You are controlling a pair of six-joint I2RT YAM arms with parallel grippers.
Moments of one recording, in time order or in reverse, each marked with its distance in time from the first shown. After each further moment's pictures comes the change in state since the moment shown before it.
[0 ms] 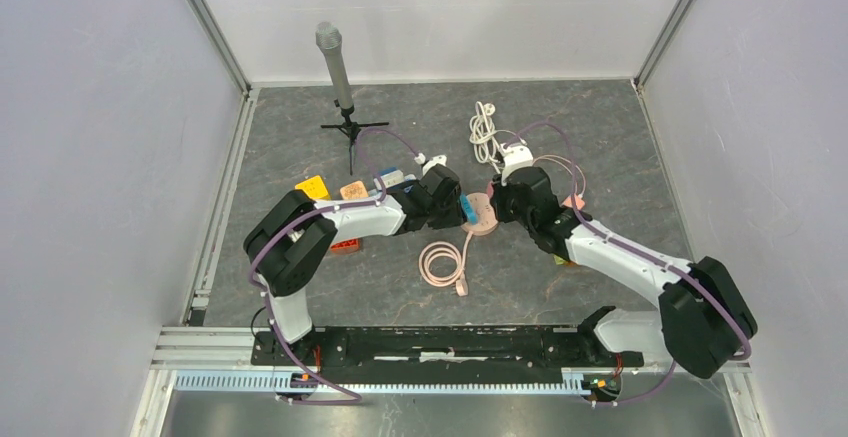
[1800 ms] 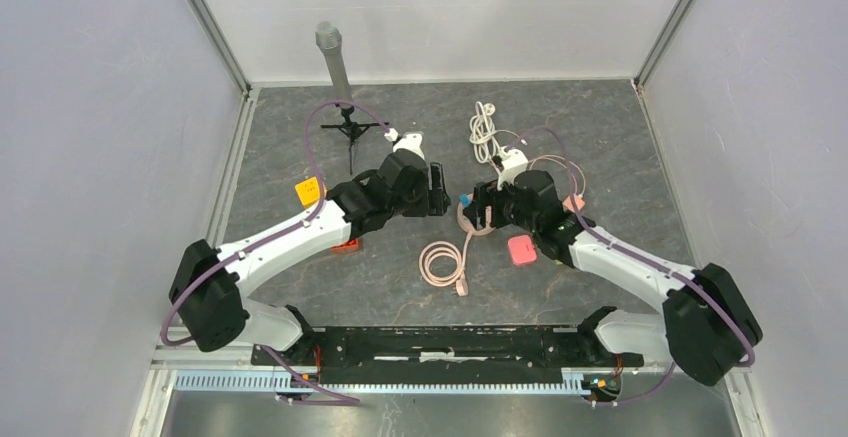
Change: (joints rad) left arm 0.004 -0.436 0.021 -0.336 -0.076 0.197; right arm -0.004 -0.070 -0.061 0.067 -0.244 0.080
